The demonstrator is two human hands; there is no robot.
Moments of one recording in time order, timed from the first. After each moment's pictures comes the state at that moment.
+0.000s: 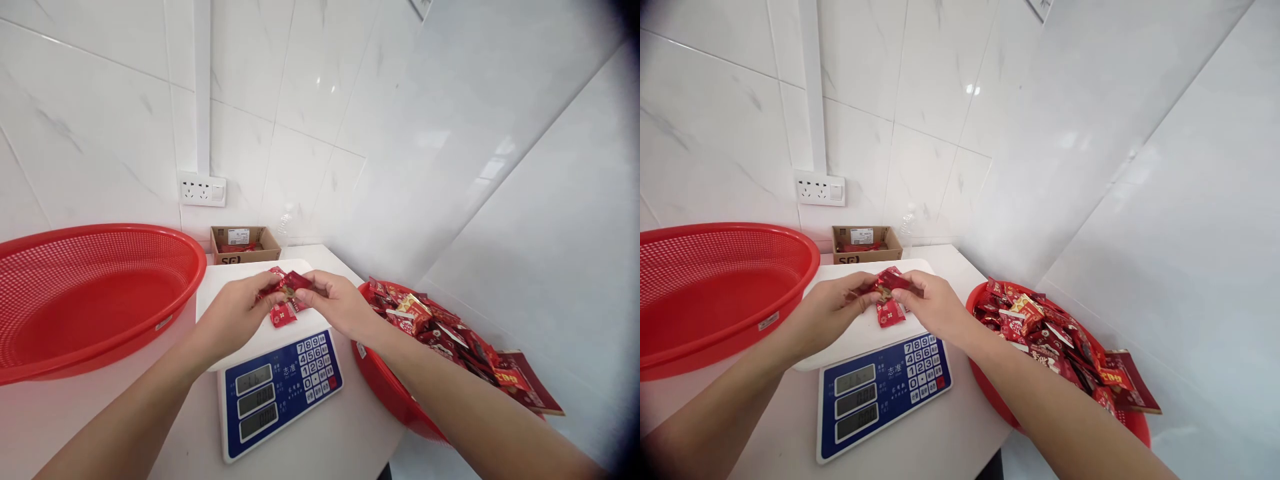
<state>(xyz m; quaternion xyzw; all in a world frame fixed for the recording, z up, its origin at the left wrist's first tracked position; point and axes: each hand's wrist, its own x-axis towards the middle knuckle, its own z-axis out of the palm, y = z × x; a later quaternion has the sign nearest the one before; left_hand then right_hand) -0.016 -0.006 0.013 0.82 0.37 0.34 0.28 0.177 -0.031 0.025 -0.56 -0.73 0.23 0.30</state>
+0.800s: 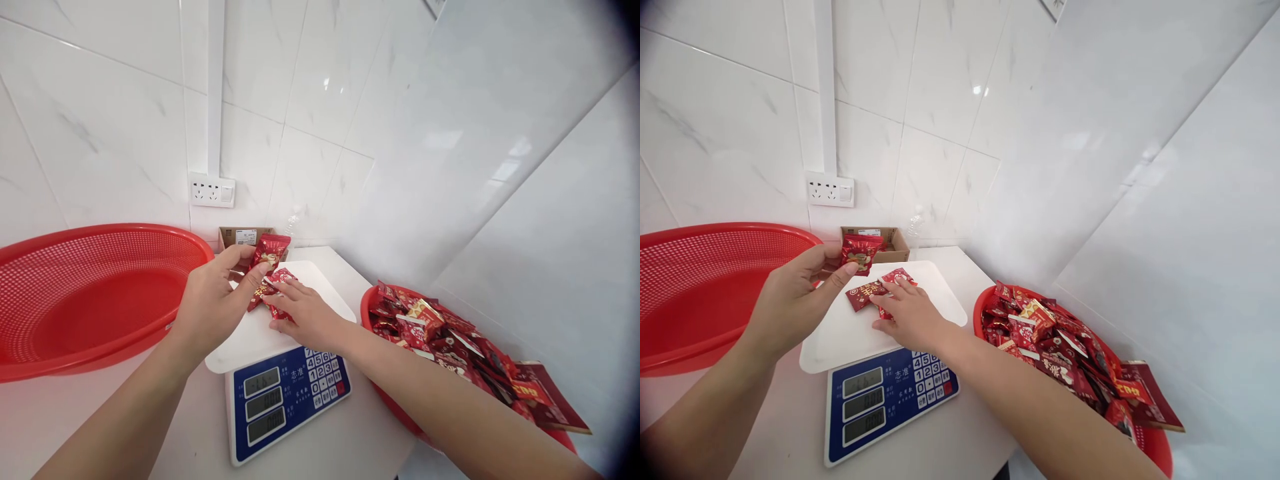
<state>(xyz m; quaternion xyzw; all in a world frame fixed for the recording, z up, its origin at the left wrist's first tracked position) -0.035 -0.011 0.030 0.71 0.44 0.50 0.22 0.149 -0.006 -0.007 -0.53 -0.84 0.09 0.07</state>
